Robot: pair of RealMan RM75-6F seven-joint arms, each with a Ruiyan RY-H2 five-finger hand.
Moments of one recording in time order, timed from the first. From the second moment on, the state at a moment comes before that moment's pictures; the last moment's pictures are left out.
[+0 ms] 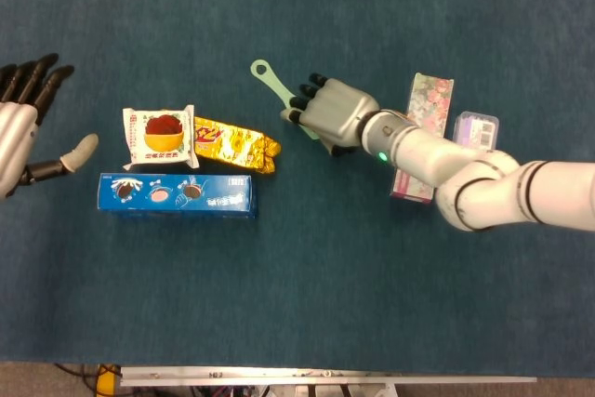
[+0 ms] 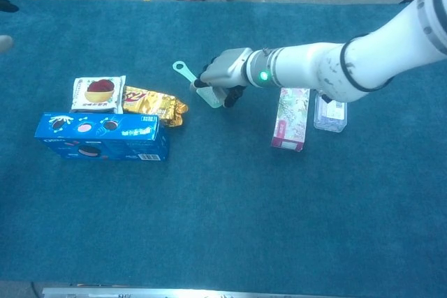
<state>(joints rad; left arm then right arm) -0.43 -0.91 -0.03 -1.92 1.26 1.12 0.12 1.42 -1.62 -0.10 -1.26 -0.76 0.43 -0.44</state>
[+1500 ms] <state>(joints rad) -0.43 -0.97 -0.05 -1.90 1.27 1.07 0.12 1.24 -1.40 -0.15 -1.47 -0.98 0.48 -0.36</state>
